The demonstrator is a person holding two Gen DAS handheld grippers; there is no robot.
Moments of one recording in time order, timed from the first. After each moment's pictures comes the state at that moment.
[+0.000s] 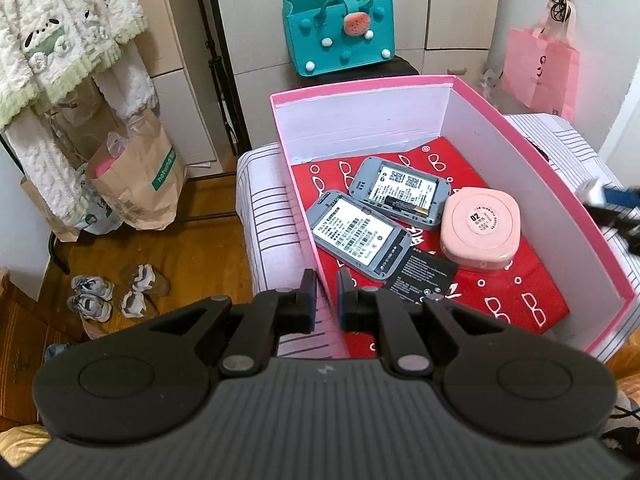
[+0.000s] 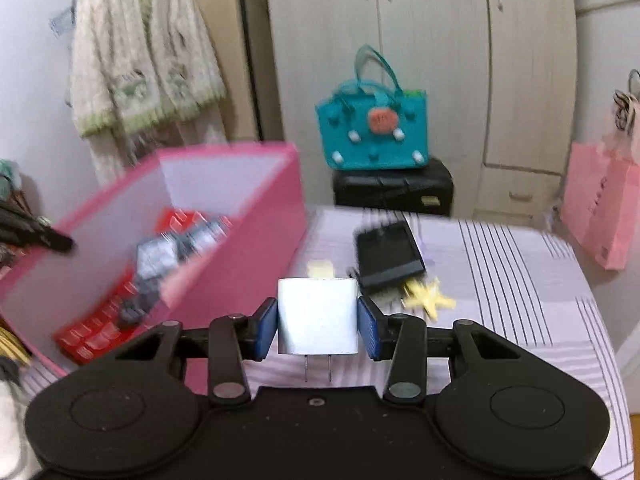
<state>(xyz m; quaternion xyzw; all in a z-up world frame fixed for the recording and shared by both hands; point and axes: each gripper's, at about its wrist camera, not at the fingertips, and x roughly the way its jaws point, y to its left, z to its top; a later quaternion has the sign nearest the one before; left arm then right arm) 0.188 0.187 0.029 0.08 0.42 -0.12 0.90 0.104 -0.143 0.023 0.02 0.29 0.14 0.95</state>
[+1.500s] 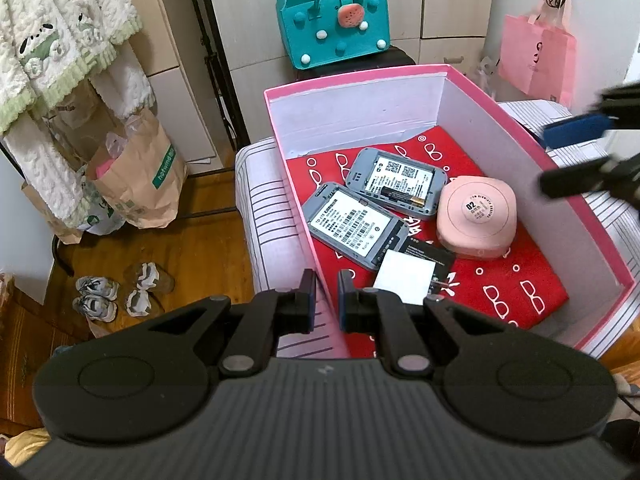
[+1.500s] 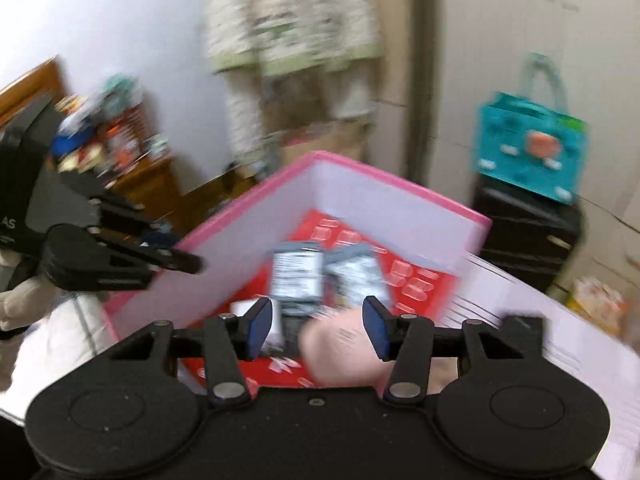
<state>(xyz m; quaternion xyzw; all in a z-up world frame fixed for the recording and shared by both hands) 0.186 0.183 0.030 0.09 0.43 -0.12 0.89 0.162 -0.077 0.086 -0.07 0.37 0.30 0.88</state>
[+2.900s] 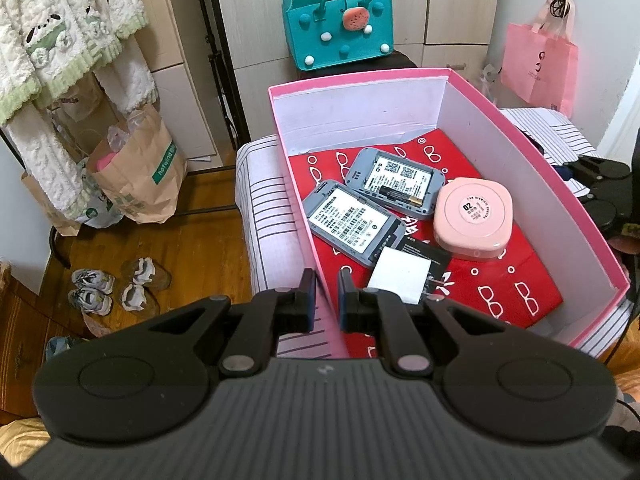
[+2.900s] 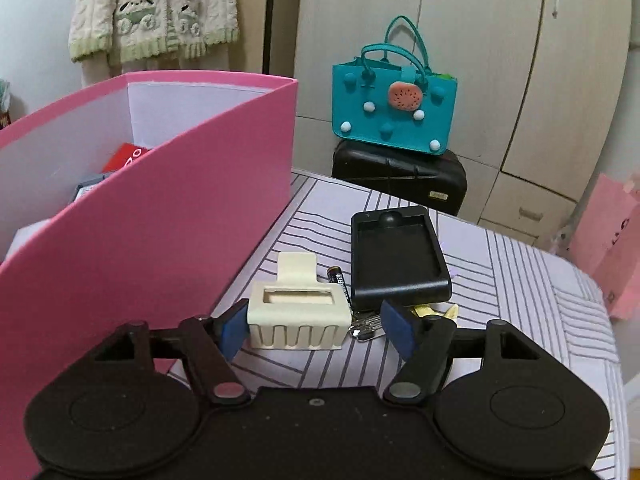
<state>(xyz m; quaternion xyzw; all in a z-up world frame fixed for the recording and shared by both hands) 0.179 0.185 0.030 0.08 0.42 -0.12 0.90 0.183 -0.134 -0.039 -0.08 0.34 0.14 0.93</state>
